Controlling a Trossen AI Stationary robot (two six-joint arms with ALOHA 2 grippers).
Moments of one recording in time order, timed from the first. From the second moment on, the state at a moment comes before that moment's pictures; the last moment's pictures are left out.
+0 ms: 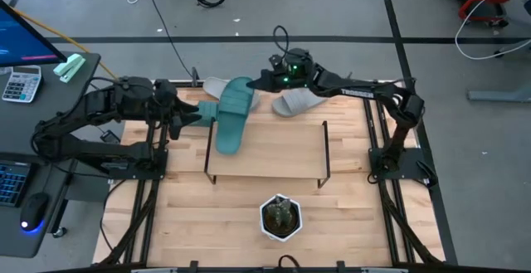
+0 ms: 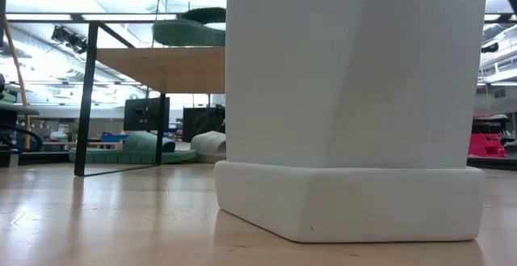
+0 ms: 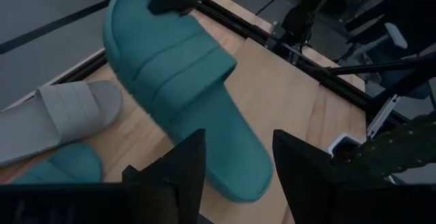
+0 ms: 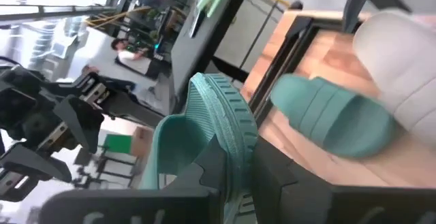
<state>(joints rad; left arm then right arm) 0.23 0.81 1.20 -0.86 -0.03 -0.41 -0.50 1.80 1.40 0.19 -0.46 1.01</state>
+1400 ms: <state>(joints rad) 0.23 0.81 1.20 -0.87 -0.03 -0.41 -0.50 1.91 1.40 0.26 -0.53 1.10</state>
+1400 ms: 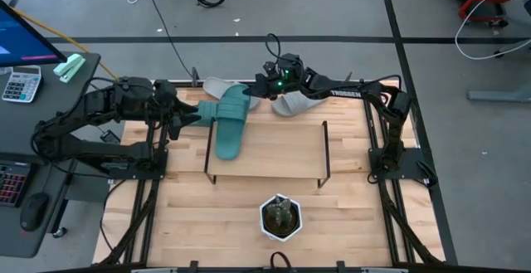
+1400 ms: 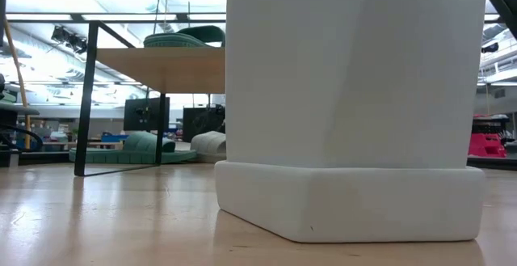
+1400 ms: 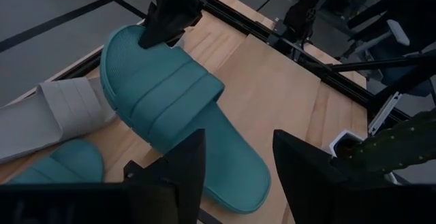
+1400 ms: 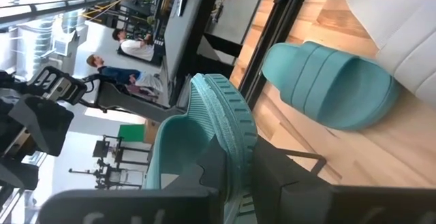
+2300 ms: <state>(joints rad) 0.23 0.81 1.20 -0.87 -0.03 -0.41 -0.49 1.97 1.40 0.32 -0.54 1.15</state>
